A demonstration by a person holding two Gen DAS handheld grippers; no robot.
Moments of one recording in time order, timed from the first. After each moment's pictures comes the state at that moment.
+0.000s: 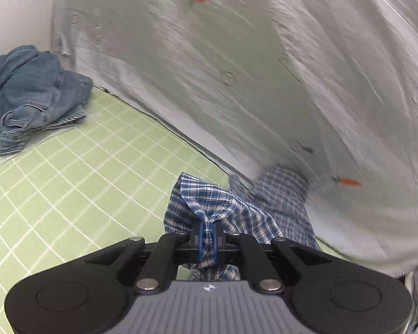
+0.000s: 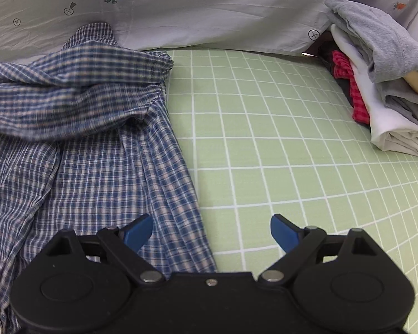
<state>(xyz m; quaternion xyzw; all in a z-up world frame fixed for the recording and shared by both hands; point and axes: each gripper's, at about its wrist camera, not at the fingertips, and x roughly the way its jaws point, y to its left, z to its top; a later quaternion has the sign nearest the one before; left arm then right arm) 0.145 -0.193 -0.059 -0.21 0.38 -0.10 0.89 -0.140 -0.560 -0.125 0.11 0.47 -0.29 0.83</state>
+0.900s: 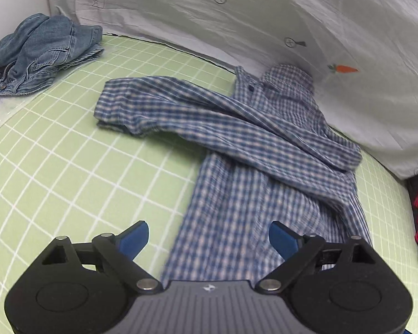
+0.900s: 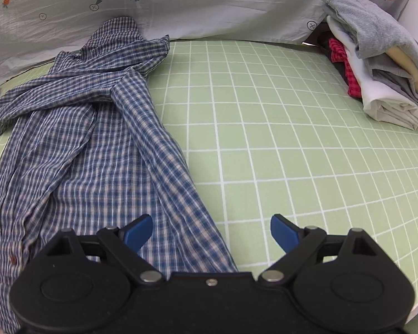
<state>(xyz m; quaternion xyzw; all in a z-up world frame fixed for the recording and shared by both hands) -0.018 -0.236 -0.093 -0.07 0.48 -0.15 0.86 -0.229 -0.519 -0.123 0.12 0.46 -0.25 0.84</state>
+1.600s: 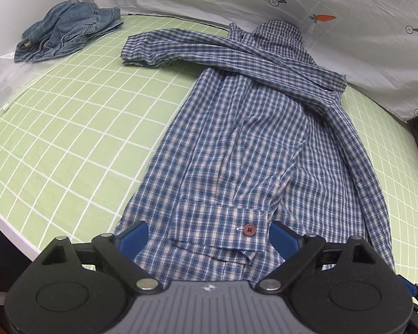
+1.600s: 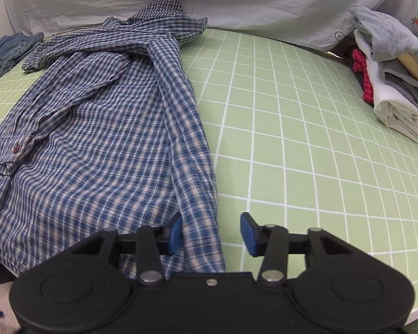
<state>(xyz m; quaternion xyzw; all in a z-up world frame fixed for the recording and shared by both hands) -0.152 -0.232 -0.105 -0.03 0.51 -0.10 0.85 -0.298 -0.502 -0.149 0.06 0.45 -0.17 0.87</state>
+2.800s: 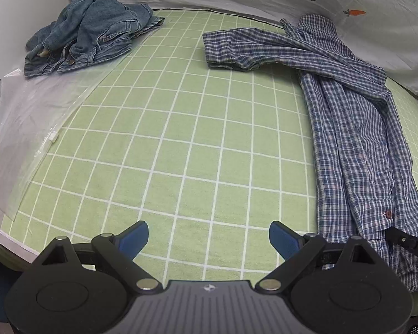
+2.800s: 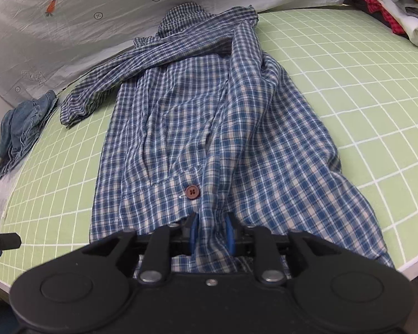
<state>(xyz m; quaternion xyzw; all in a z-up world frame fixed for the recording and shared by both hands) -0.060 -0.040 -0.104 0.05 0.53 -0.16 0.83 -0.213 -0.321 -0.145 0.26 0.39 -0.21 0.86</state>
